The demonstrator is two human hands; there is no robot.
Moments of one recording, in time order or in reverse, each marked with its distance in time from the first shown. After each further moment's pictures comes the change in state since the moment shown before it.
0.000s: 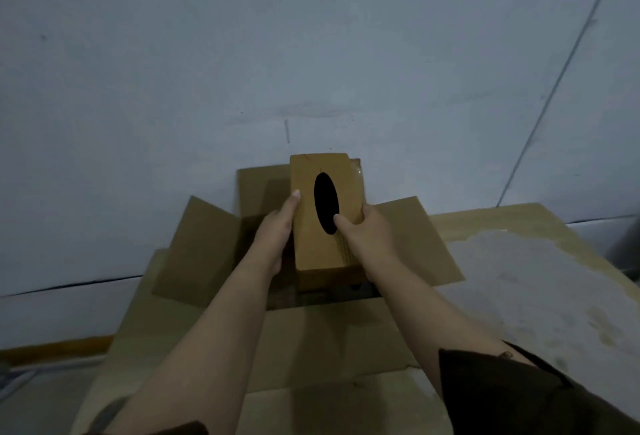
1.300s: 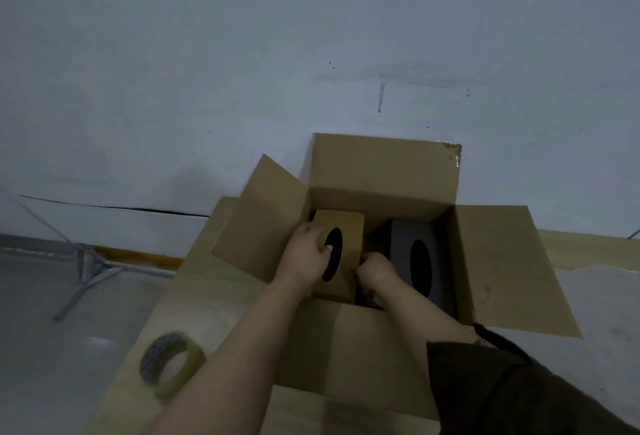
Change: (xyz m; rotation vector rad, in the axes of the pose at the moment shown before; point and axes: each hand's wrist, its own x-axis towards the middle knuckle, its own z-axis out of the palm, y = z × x) left_hand 0.022 -0.080 -0.063 0.773 0.226 0.057; right_hand 0.061 0.108 0.134 -0.355 -0.482 0.422
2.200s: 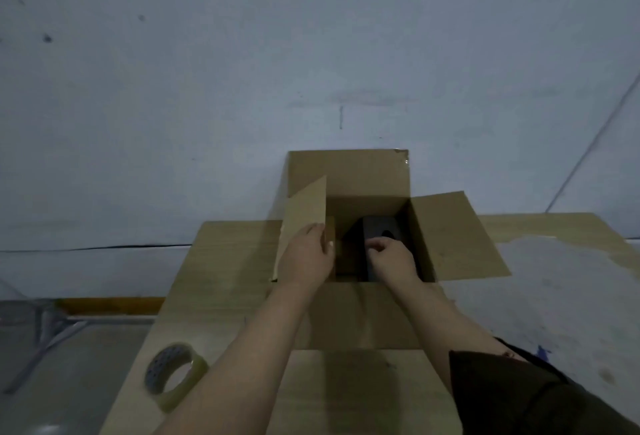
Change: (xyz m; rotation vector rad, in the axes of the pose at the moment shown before) left_hand -0.066 0.023 -0.016 0.121 0.140 0.230; right_hand -0.116 0.011 -0.032 0.071 0.397 -0.272
